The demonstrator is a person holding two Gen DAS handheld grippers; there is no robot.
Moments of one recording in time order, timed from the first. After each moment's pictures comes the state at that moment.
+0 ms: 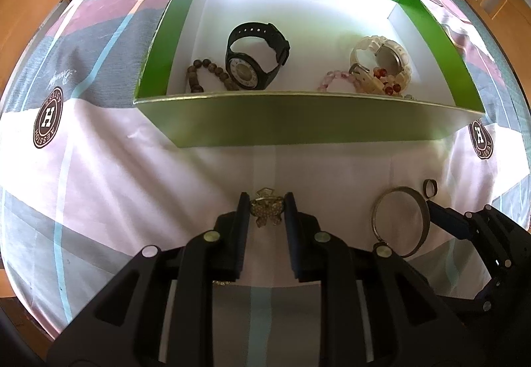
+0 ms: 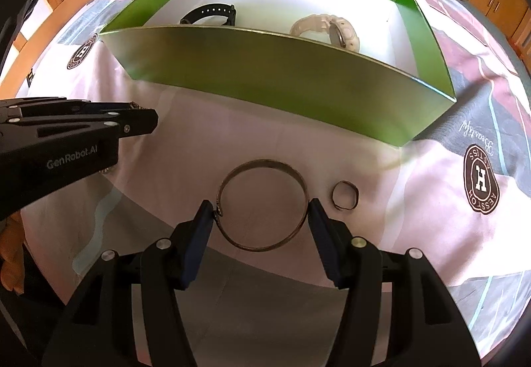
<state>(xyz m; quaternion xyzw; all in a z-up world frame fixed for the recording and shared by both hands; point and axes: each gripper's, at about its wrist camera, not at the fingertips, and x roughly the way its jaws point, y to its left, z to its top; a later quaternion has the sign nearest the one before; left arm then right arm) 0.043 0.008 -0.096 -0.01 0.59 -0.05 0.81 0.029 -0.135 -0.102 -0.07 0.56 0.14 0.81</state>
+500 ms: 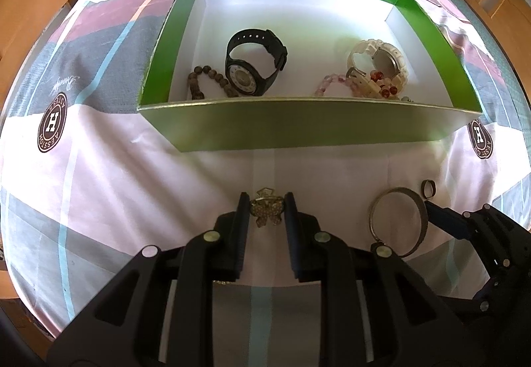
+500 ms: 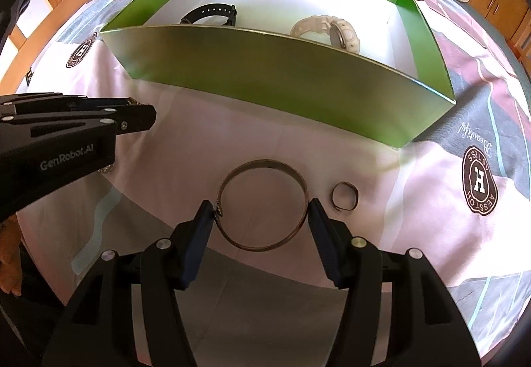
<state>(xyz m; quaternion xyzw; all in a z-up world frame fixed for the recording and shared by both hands) 0.040 0.006 -0.094 0.00 0.58 -0.04 0.81 0.030 -0.127 -0.104 -0.08 0.56 0.14 0.81</state>
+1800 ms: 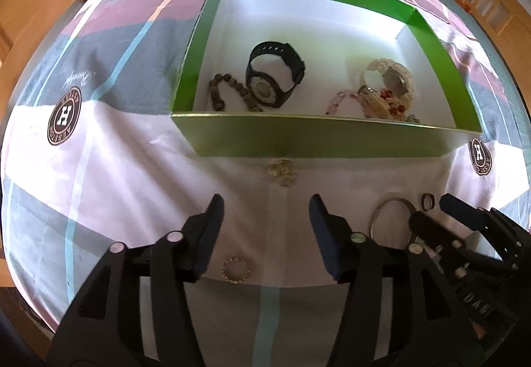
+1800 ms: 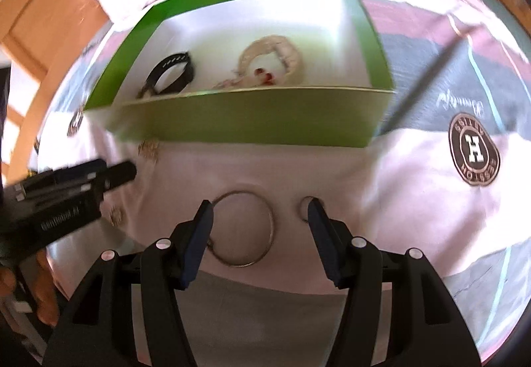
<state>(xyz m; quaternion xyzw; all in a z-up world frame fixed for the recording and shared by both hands) 0.039 0.019 -0.086 -0.03 0.57 -0.02 0.82 0.049 -0.169 -0.089 0.06 0.56 0.11 0.82</state>
